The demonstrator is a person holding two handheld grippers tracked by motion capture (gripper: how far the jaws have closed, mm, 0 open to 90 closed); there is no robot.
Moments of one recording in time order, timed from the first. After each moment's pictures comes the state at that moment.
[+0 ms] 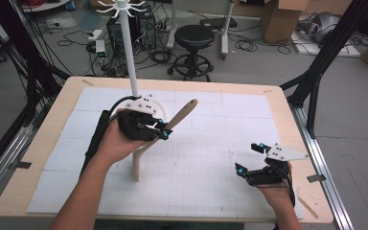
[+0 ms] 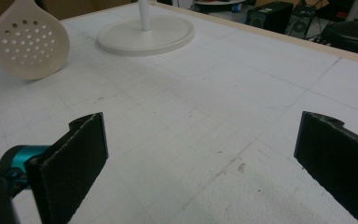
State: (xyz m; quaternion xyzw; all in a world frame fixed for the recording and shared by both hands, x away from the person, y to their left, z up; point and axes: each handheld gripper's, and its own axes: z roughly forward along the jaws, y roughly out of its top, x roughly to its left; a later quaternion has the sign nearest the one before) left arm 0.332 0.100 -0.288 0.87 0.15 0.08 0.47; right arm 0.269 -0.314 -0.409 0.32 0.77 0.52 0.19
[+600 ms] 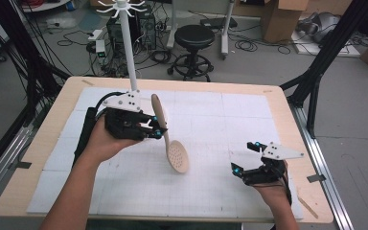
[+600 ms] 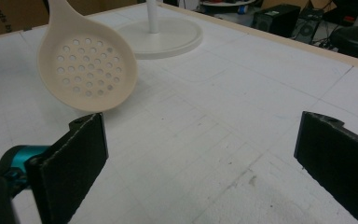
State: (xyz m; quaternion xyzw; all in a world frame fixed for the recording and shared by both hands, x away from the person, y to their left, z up) left arm 0.323 0.117 -0.269 0.85 0.10 0.06 0.52; right arm 0.271 -0.303 -0.405 0.31 0.77 0.53 0.19
